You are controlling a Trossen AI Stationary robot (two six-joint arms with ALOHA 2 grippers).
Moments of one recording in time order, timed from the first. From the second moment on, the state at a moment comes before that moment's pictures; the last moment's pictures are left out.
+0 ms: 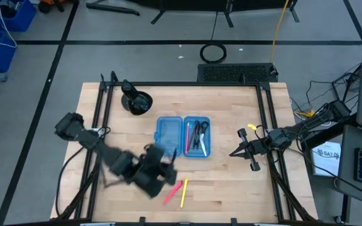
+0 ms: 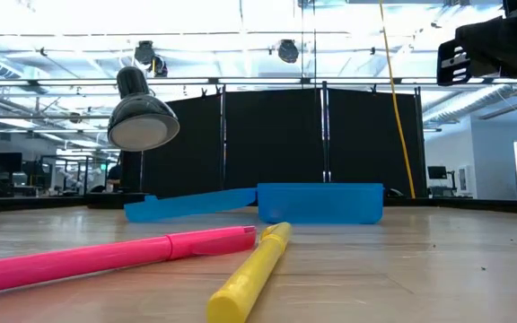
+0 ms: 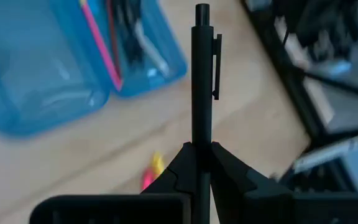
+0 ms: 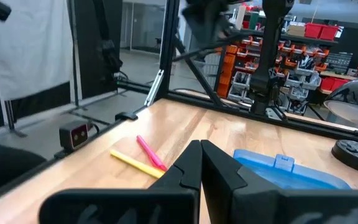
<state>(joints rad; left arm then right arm) -0.57 1.75 1.66 -0.95 -0.59 -1.59 0.40 0.55 0.04 0.53 0.08 -0.12</state>
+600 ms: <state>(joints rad) -0.08 1.95 1.66 -0.57 -0.27 -1.22 0.40 0.55 0.04 0.53 0.07 -0.10</state>
